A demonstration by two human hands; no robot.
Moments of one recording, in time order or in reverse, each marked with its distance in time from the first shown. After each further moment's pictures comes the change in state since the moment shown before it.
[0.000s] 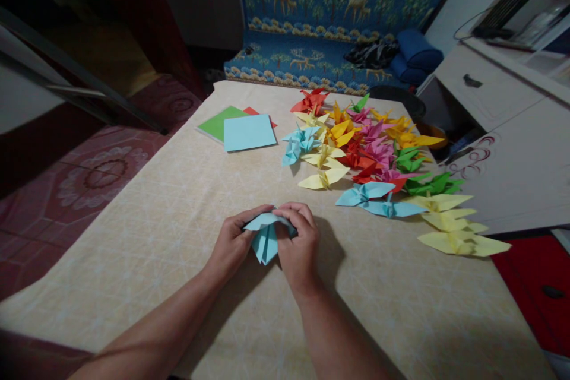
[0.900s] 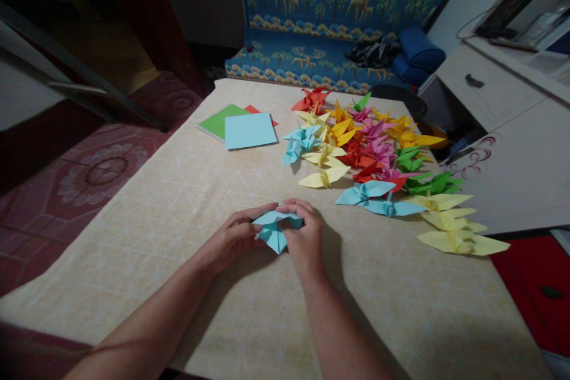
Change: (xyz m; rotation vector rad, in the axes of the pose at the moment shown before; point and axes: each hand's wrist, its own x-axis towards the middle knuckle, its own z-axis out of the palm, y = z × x) left_hand 0.004 0.005 -0.014 -0.447 -0.335 -0.330; right_hand 0.011 0.009 -0.007 0.162 -0.039 0.374
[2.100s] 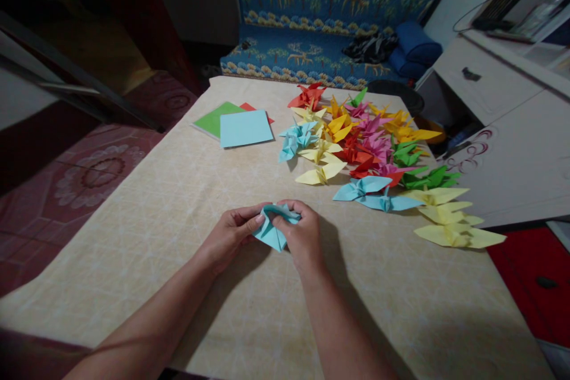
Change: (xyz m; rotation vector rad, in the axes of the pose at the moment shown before) left_hand 0.005 -0.009 0.006 0.016 0.157 0.024; right_hand 0.002 -0.013 0.001 0.111 -0.025 0.250
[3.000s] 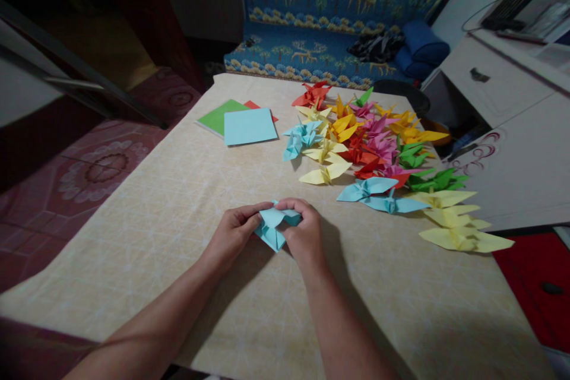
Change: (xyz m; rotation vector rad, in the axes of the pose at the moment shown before) left_hand 0.002 -0.002 0.001 0.344 0.146 0.174; right_hand 0.002 0.007 -0.004 -0.148 -0.072 -0.104
